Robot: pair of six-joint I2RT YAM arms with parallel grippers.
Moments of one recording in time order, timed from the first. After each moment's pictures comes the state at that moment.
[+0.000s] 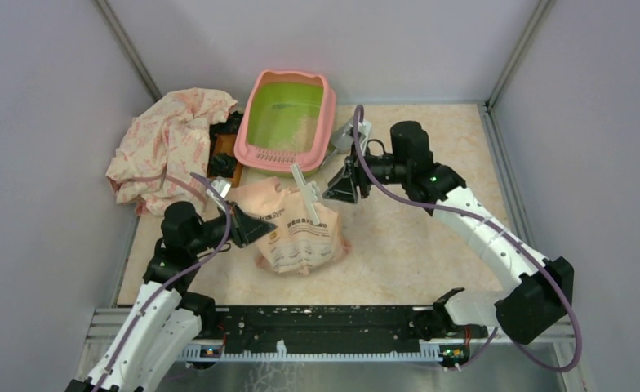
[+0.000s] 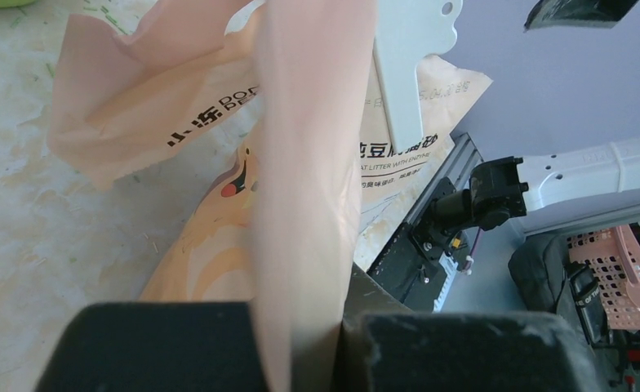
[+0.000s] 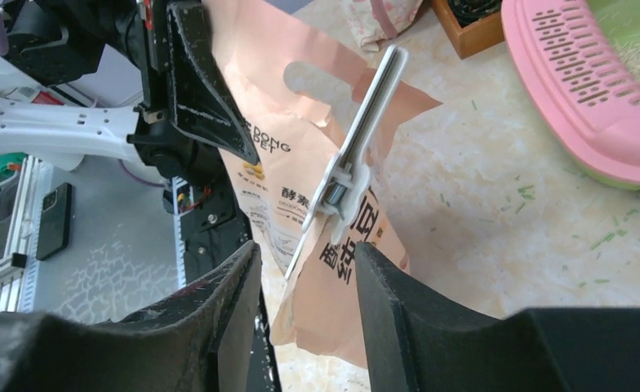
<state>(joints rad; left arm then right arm) -0.27 0.58 0.47 -0.10 0.69 -0.55 0.54 1.24 1.13 -0.27 -0.83 0.11</state>
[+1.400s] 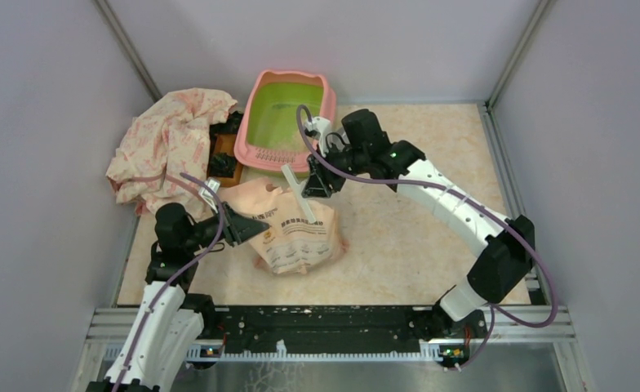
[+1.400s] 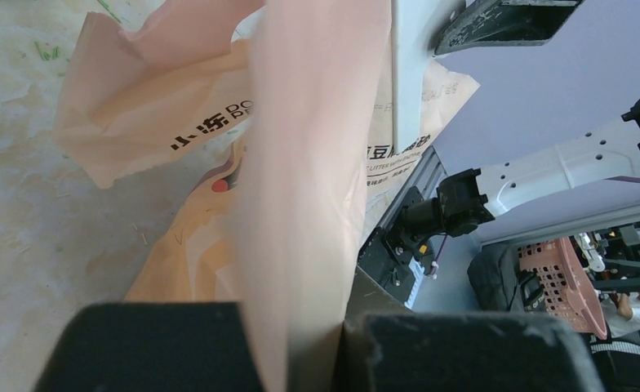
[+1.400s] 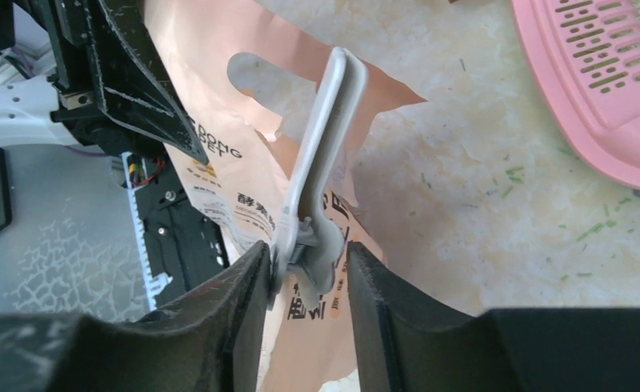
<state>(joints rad) -0.08 0.59 0.39 0.01 0.91 -0.66 0.70 1.53 1.47 -0.57 -0.62 -0.03</state>
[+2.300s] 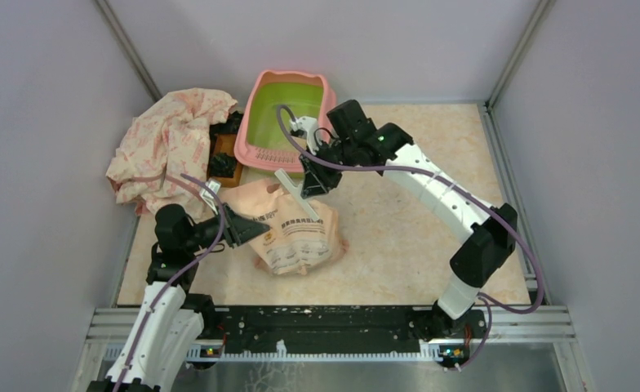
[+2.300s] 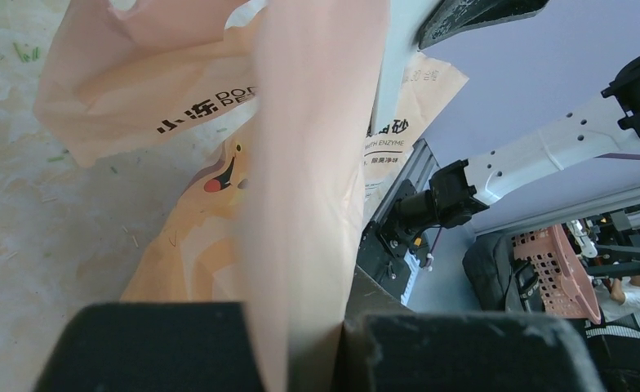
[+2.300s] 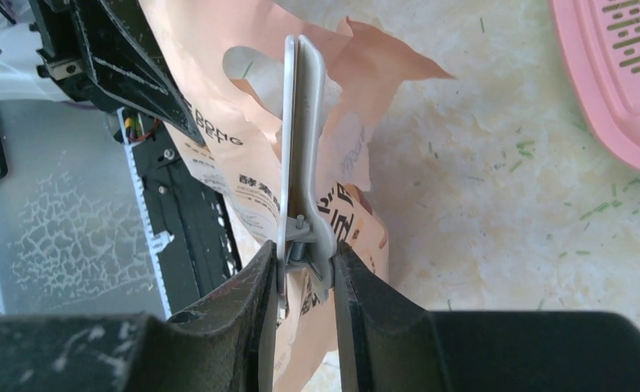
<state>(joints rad) -0.08 0.59 0.37 0.05 0.96 -0.67 0.73 1.67 1.71 -0.85 -0.61 -0.14</state>
